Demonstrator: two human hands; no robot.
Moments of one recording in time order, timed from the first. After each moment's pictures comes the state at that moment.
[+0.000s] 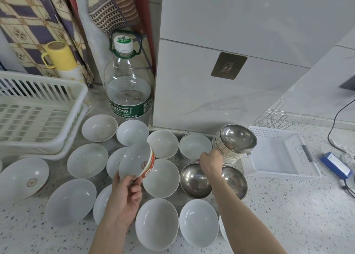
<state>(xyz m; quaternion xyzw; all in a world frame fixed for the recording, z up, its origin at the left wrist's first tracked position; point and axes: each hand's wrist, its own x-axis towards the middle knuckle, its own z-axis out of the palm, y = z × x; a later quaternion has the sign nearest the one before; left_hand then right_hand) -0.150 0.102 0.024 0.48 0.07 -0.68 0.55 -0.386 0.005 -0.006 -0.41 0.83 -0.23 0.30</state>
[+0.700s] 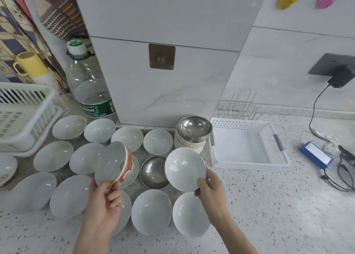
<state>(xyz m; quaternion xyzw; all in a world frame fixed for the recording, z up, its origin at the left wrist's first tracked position) -0.260 0.154 0.051 0.50 0.02 -0.62 0.61 -0.508 0.146 0.038 -0.41 0.67 -0.40 0.47</state>
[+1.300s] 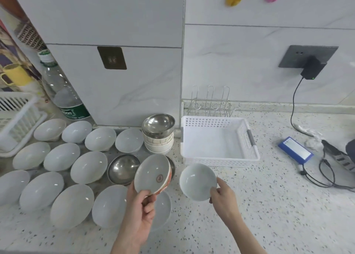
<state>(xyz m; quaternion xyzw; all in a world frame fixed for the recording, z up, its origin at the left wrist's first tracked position) -0.451 0.193 0.024 0.51 -0.09 -0.66 0.55 -0.680 0.168 -0.012 -0.45 0.73 -0.28 0.43</state>
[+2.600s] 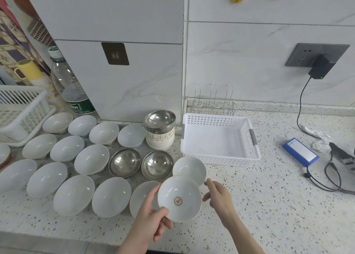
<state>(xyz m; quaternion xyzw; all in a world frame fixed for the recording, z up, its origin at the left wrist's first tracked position) -0.473 0.228 0.012 0.60 -0.33 -0.64 0.34 -0.688 0.168 -0.028 -0.40 0.69 -0.30 0.53</state>
